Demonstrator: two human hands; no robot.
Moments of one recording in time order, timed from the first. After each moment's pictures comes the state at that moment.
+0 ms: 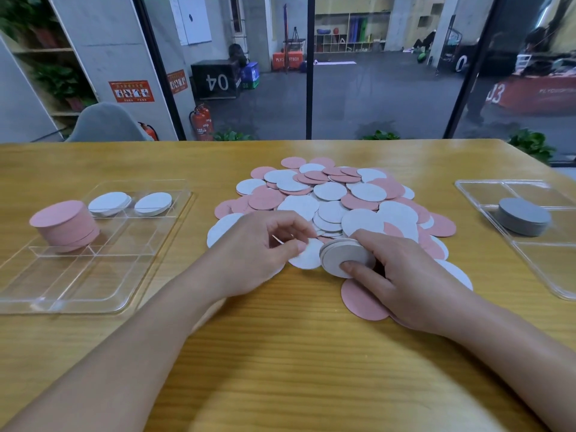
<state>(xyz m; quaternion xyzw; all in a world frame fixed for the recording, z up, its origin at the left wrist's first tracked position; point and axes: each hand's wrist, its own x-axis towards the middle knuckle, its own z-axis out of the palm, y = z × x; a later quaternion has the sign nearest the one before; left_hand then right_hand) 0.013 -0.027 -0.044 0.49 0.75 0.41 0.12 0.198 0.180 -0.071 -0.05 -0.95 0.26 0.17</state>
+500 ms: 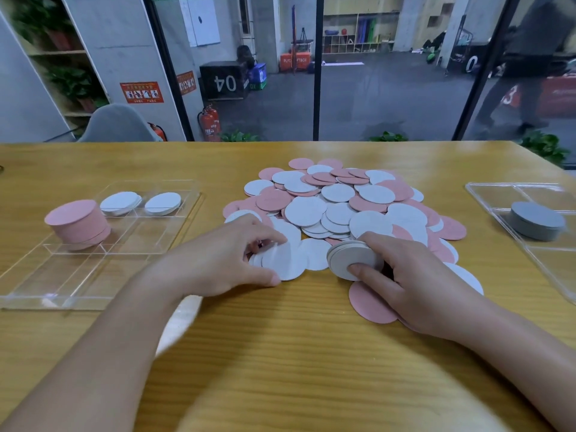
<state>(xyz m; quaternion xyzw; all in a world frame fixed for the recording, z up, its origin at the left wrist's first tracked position) -0.015 -0.067 -0.030 0.47 0.85 0.19 0.16 0.199 0.181 -0.071 -0.05 -0.95 0.27 0.16</state>
